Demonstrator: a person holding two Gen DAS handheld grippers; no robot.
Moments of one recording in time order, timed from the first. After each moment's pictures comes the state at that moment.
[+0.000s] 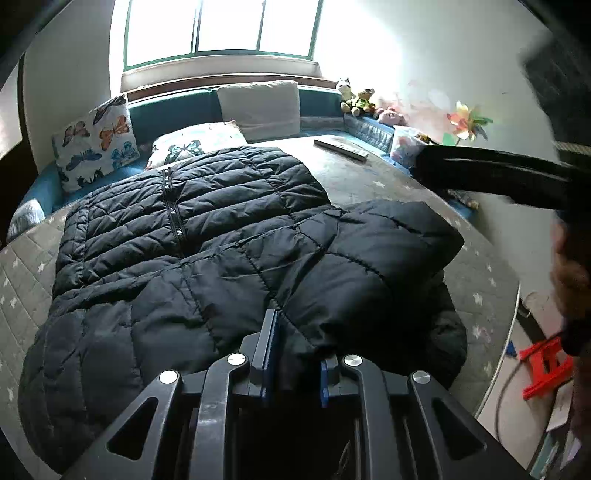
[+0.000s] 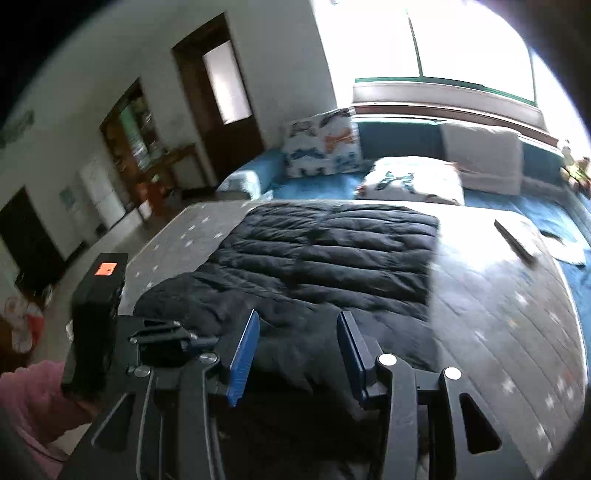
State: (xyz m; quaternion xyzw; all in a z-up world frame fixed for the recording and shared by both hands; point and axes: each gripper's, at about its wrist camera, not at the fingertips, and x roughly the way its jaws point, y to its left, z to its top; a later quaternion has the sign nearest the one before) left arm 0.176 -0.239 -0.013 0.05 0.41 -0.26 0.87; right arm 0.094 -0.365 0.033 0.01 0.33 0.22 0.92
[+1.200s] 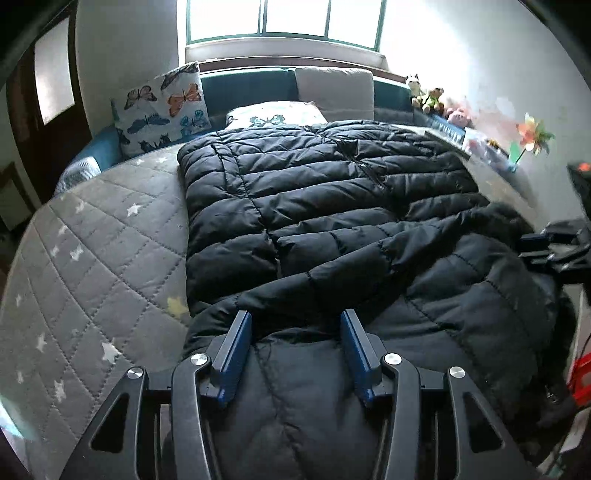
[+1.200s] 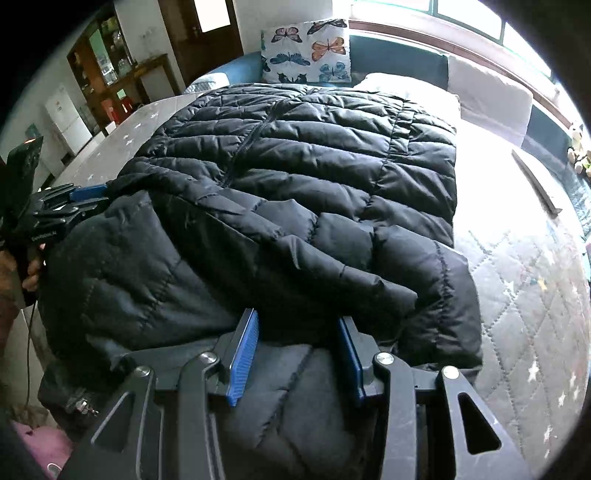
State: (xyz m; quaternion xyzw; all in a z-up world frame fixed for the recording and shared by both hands) left arm 0.234 -0.041 -0.066 0.04 0.44 -0.15 0.88; right arm 0.157 -0.361 -0.072 -0.08 0.49 0.16 0.86
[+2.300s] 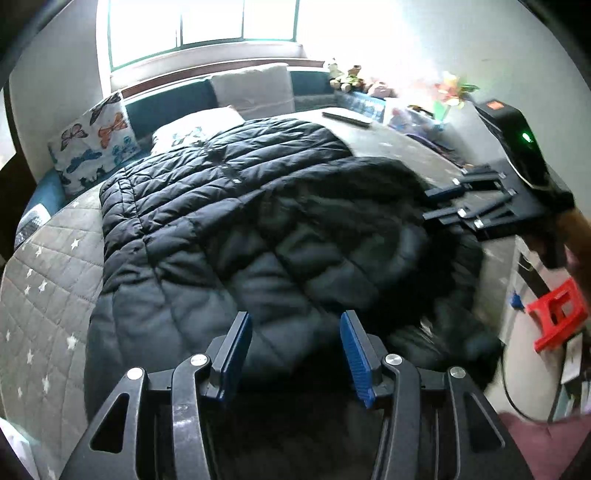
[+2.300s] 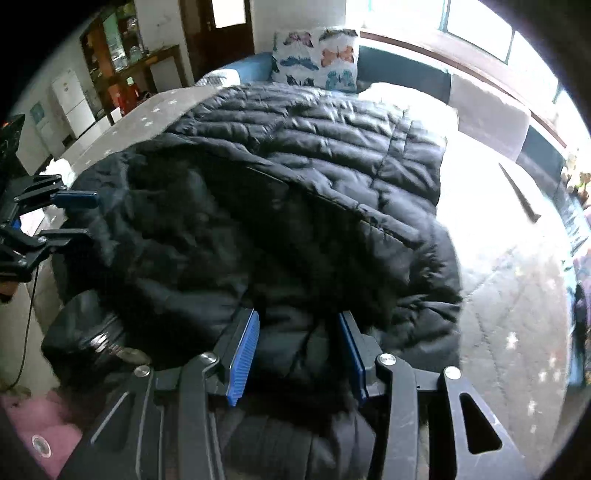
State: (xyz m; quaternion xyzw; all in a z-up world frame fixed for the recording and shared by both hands) left arm 0.128 -0.115 -0.016 0.10 0.43 -0.29 0.85; right arm 0.089 -0.356 -0.054 -0.13 0.46 0.16 0.86
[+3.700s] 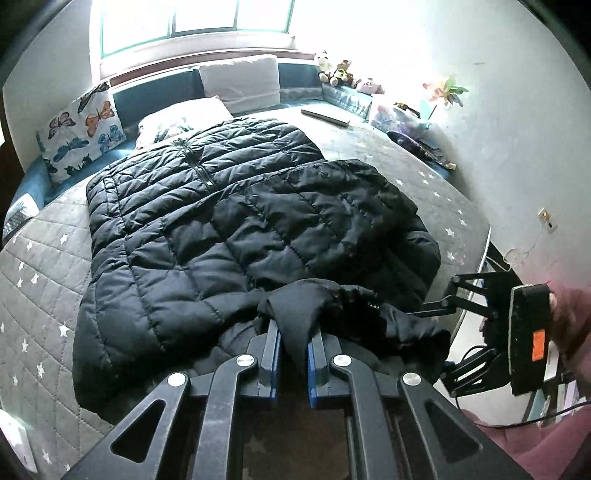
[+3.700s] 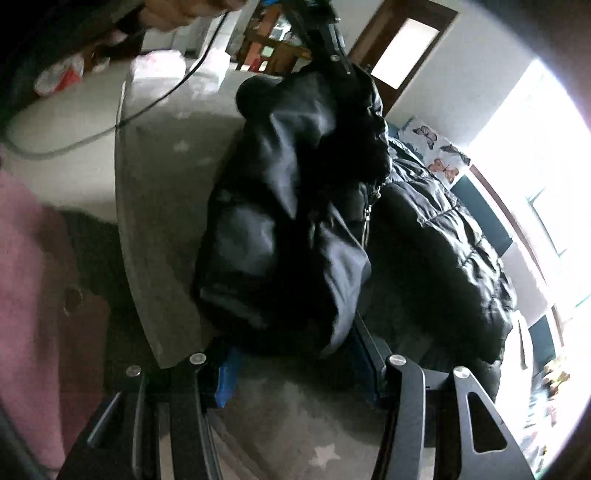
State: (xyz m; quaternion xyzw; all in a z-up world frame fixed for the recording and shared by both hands) left arm 0.103 -0.121 0.021 0.07 0.46 -0.31 0.83; right arm -0.059 -0.279 -0.117 -0.37 0.29 0.30 0.83
